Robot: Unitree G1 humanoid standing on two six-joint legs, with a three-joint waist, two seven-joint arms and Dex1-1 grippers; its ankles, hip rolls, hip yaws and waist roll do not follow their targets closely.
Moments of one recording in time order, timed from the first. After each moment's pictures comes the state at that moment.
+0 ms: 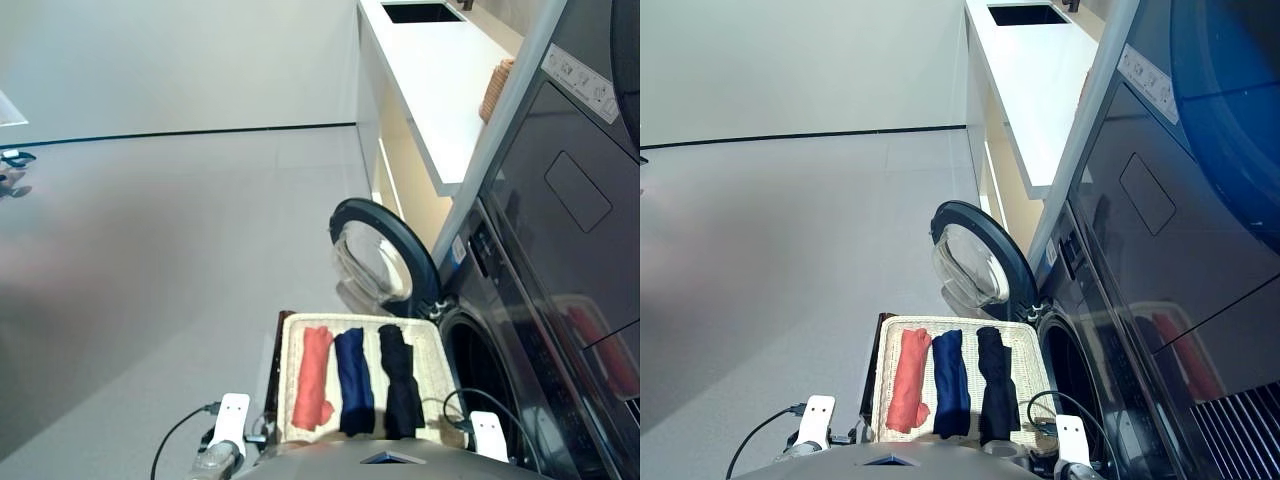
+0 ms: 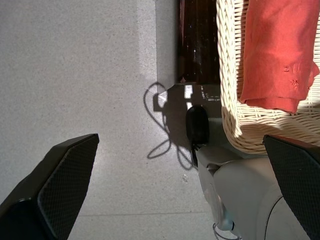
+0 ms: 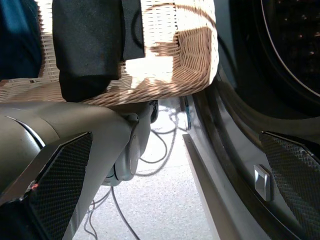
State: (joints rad) left arm 0.06 0.21 -0.25 1.24 -0.23 -0.19 -0.07; right arm 0.07 -0.27 0.20 1.32 0.34 -0.13 0.16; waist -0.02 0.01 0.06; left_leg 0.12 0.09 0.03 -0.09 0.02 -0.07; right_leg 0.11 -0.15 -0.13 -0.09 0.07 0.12
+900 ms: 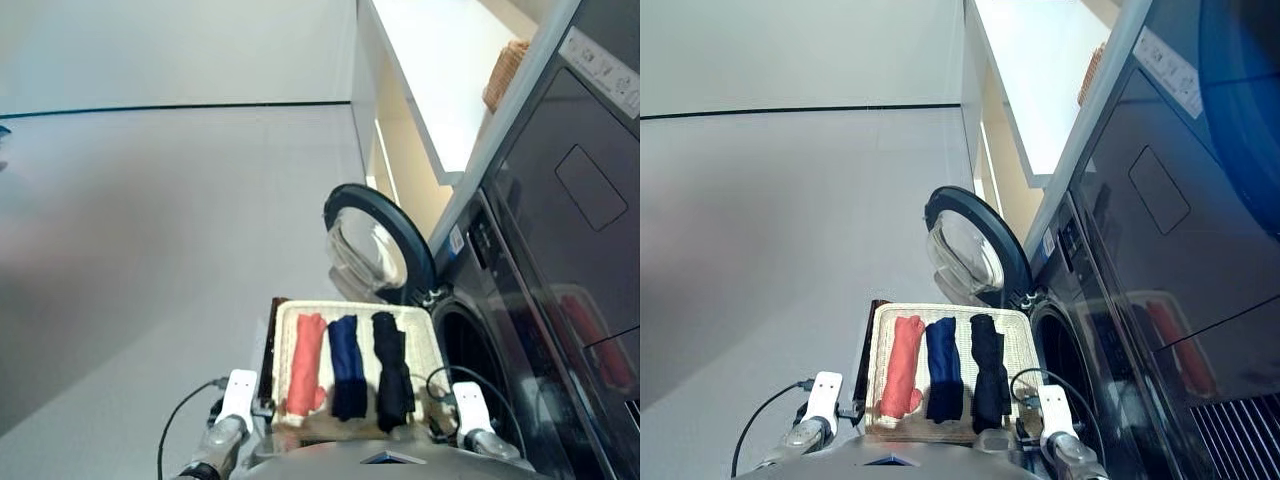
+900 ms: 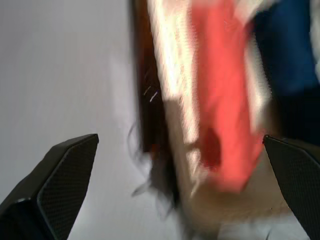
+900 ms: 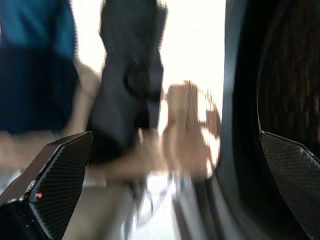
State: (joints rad) left arm -0.01 0.24 -0.35 0.82 -0.29 -0.20 -0.02; right arm 0.06 -0.33 0.31 0.77 0.30 -0.16 0.07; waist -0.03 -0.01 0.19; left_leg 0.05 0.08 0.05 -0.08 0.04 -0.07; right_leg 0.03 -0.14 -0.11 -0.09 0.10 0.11
